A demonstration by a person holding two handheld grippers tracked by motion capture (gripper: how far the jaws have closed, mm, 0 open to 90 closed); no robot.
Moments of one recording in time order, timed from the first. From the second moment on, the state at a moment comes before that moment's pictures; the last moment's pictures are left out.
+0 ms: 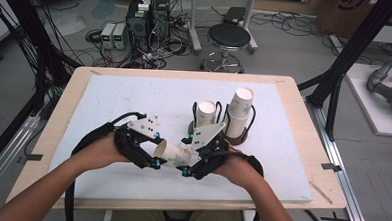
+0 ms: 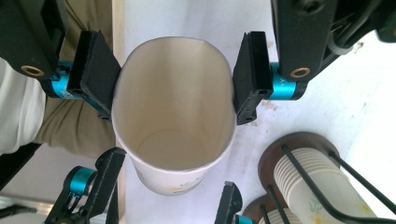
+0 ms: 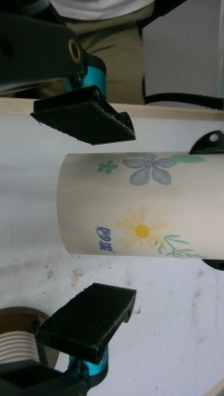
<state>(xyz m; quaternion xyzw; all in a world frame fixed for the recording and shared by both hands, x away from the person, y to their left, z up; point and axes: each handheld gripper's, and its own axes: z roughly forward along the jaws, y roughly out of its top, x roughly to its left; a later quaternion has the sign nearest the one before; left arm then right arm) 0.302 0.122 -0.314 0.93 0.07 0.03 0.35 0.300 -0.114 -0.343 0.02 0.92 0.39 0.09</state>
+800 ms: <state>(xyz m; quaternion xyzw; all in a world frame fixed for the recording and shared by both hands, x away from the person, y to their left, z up) 0.301 0.111 -0.322 0.95 0.07 0.03 0.31 0.300 -0.083 -0.355 -0.01 0.95 0.30 0.08</state>
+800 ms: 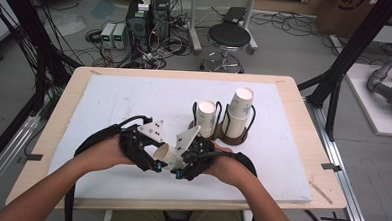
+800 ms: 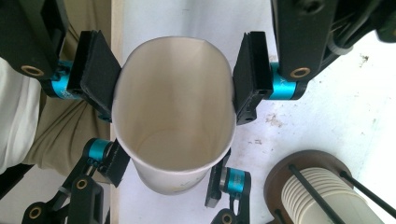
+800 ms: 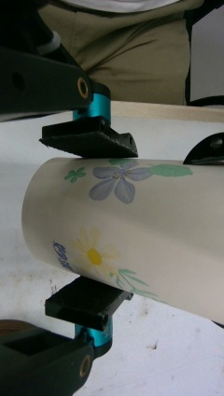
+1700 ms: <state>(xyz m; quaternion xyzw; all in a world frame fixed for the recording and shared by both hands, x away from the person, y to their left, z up) 0.301 0.163 -0.332 0.81 0.17 0.05 0.55 0.305 -0.139 -0.372 0.07 0.92 0.39 0.06</state>
